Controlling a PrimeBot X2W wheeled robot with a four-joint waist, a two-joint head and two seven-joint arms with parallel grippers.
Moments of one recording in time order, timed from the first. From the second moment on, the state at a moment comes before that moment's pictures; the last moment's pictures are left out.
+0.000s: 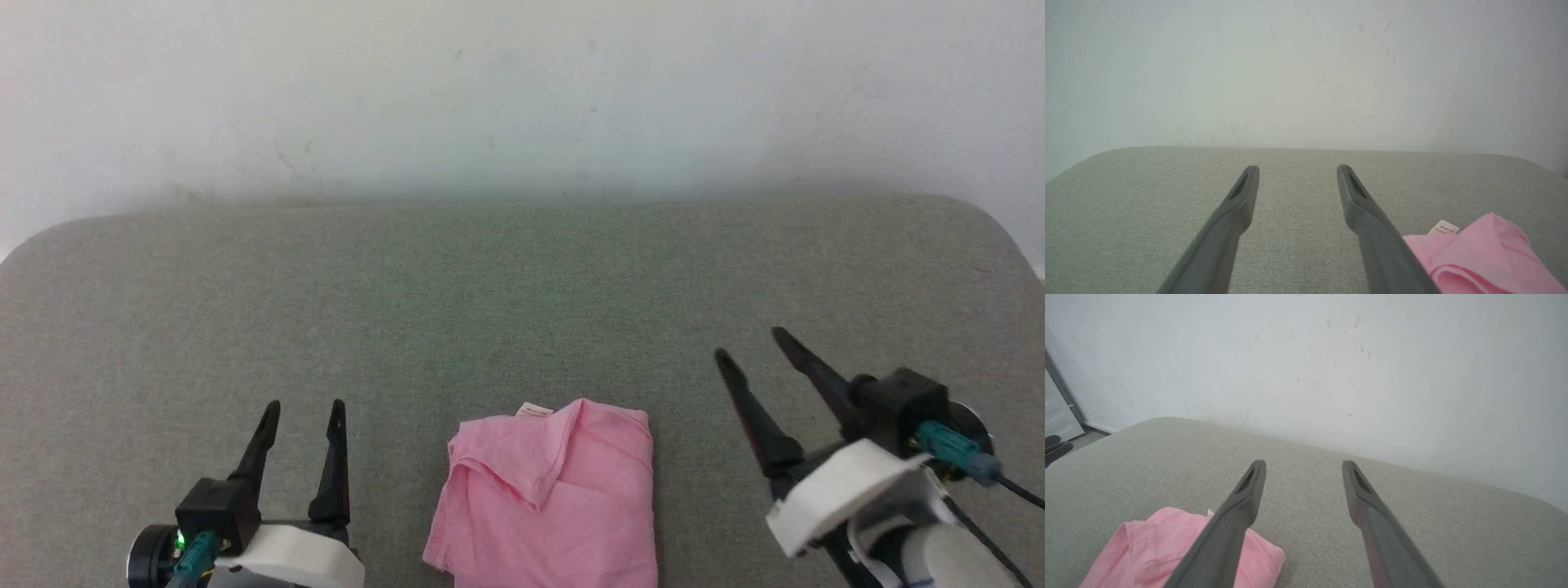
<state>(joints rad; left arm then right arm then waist) 0.03 0.23 -0.18 0.10 -0.30 0.09 -0.26 -0.10 -0.20 0.26 -0.02 0.28 0.13 0.05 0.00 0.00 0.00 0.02</state>
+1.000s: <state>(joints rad) 0.08 0.20 -0.11 0.09 -0.31 0.06 -0.26 0.06 -0.06 -0.02 0.26 0.86 0.13 0.58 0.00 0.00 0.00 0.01</state>
